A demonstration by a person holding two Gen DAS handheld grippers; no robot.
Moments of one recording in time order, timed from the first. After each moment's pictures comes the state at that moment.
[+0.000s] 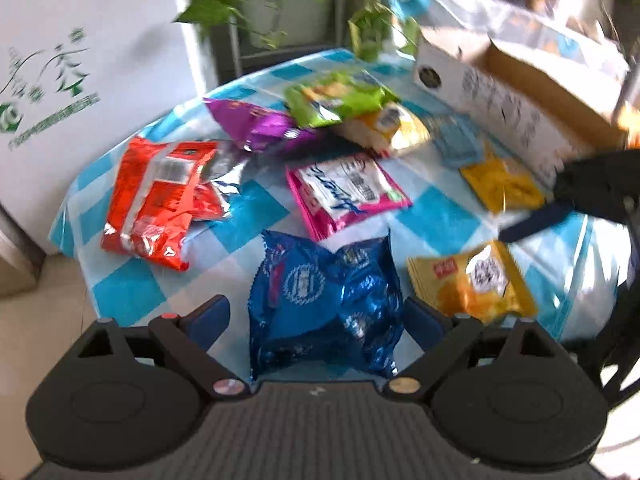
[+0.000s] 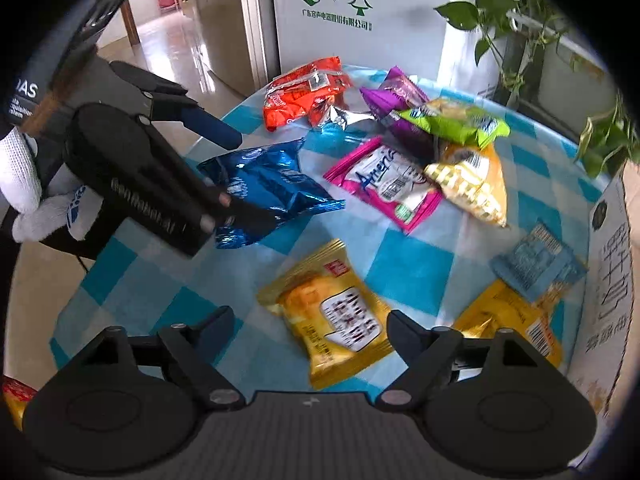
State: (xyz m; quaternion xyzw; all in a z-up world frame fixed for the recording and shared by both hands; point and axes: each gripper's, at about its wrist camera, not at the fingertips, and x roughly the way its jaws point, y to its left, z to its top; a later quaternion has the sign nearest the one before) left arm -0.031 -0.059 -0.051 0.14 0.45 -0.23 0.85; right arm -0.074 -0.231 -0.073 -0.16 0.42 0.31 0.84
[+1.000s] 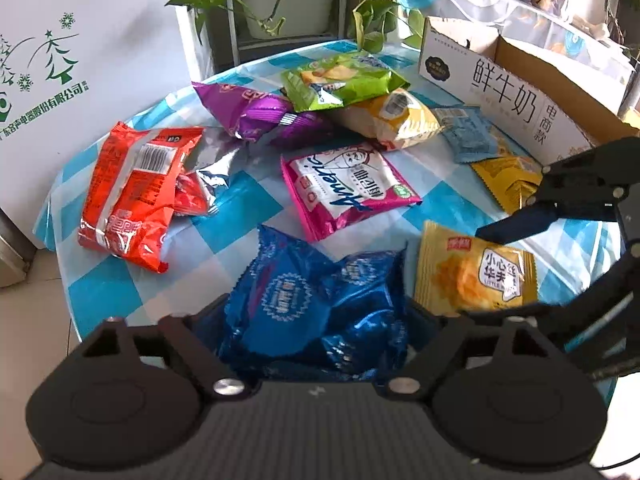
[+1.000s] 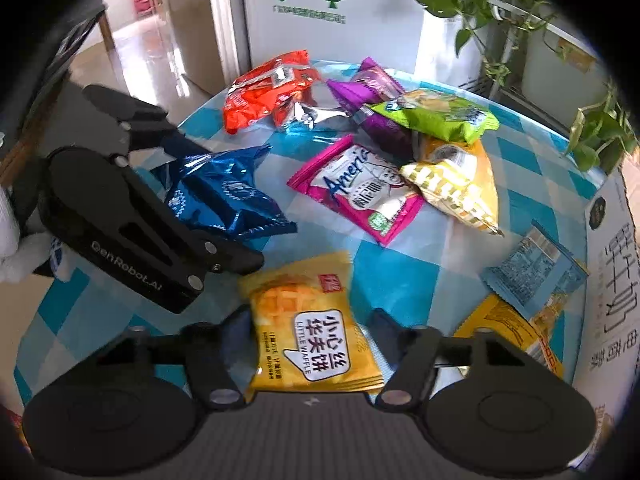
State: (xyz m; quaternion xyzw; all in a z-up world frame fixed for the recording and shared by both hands) left arm -0.021 -0.062 -0.068 0.12 0.45 -0.22 0.86; right arm -0.045 -0.227 -0.089 -0.14 0.43 0.27 0.85
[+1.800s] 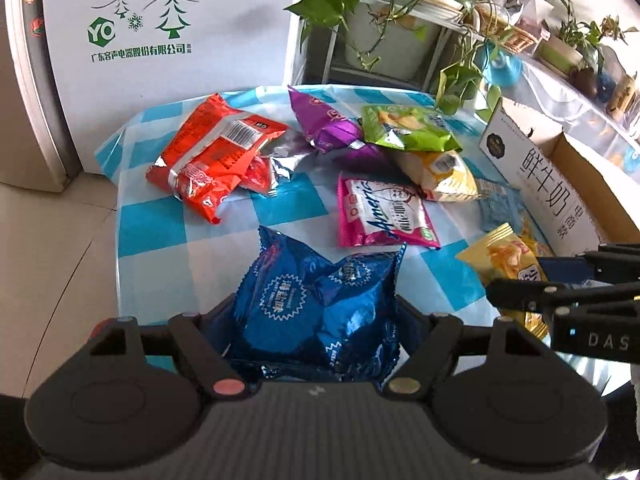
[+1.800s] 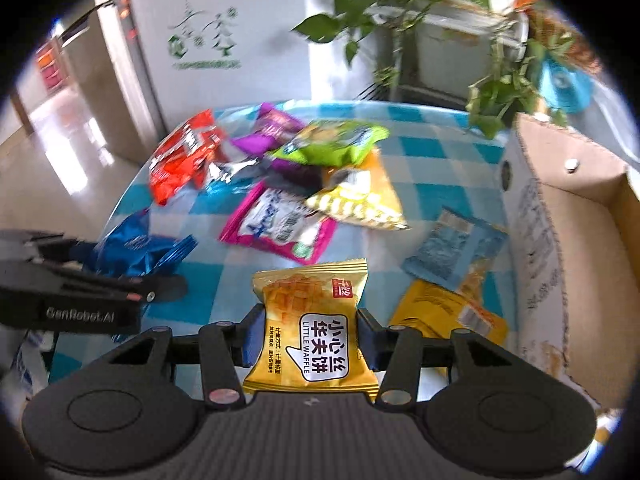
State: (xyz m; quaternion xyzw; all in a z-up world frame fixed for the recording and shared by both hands) left arm -0.051 -0.046 -0.050 -0.02 0.44 -0.10 0.89; right arm -0.055 -0.251 -0.059 -0.04 0.40 0.14 0.90
